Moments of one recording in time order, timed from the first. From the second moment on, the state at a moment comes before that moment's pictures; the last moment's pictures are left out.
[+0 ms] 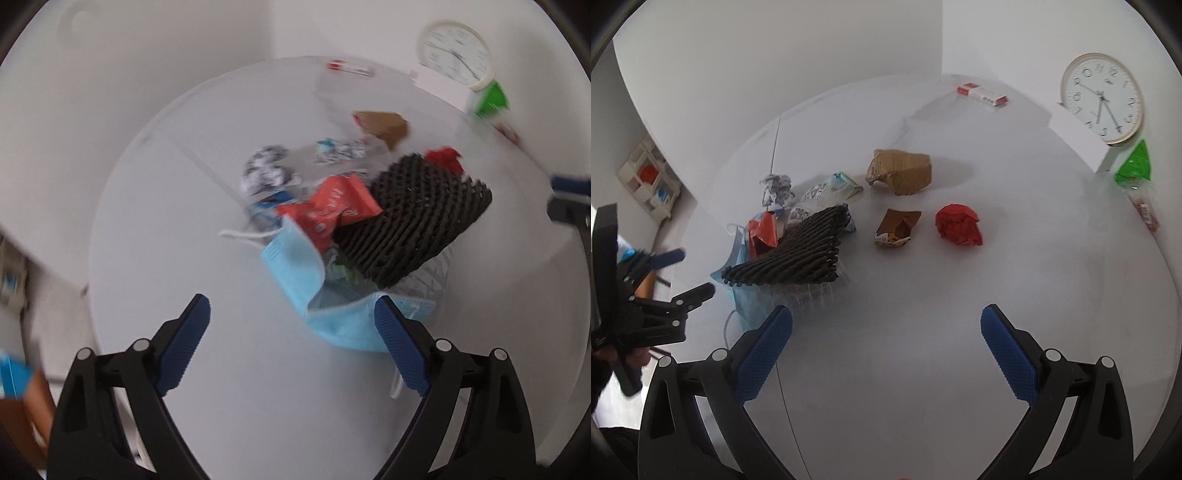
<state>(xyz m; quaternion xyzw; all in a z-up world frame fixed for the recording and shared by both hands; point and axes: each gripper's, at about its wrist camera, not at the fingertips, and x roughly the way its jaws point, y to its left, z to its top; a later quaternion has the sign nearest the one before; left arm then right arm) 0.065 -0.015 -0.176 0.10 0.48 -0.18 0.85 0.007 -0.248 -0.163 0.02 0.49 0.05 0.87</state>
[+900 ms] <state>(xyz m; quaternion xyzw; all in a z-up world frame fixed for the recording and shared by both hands) 0.105 0.023 -0.183 0.07 0.50 -0.27 0.82 0.220 -0.125 -0.235 -0.17 0.61 0.29 0.71</state>
